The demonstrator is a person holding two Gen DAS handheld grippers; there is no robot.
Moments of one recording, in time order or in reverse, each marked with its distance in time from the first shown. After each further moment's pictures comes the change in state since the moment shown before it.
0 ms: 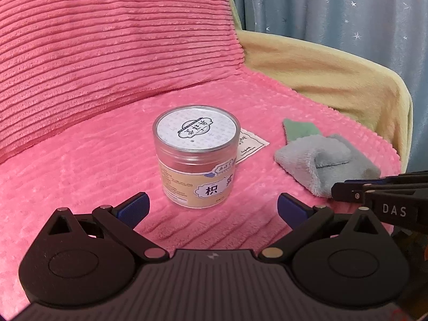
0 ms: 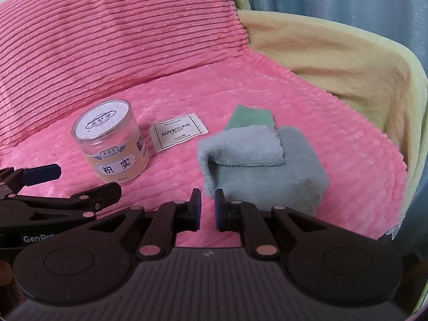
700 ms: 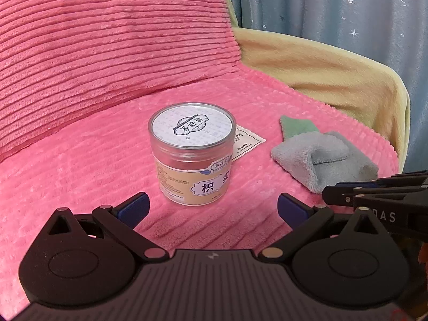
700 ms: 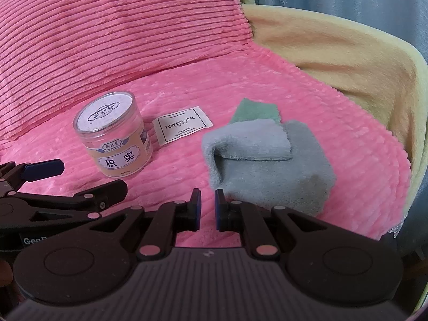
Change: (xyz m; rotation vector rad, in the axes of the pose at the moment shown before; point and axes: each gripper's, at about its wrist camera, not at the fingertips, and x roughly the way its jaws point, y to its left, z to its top) left arm 0.002 0.000 0.000 0.009 0.009 -0.013; right arm 0.004 -0.003 0.000 -0.020 0.023 0.013
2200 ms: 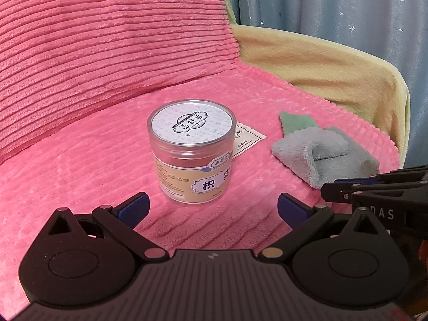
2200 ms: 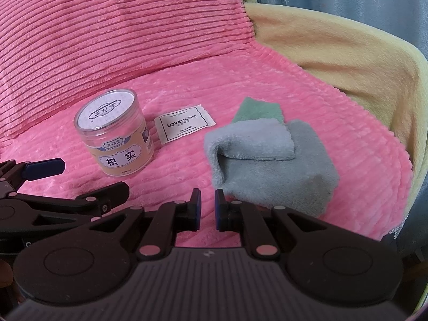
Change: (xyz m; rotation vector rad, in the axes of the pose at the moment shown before) left arm -0.002 -0.017 -0.003 -0.008 0.013 0.034; right arm 0.002 0.005 -0.001 -0.004 0.006 -0.004
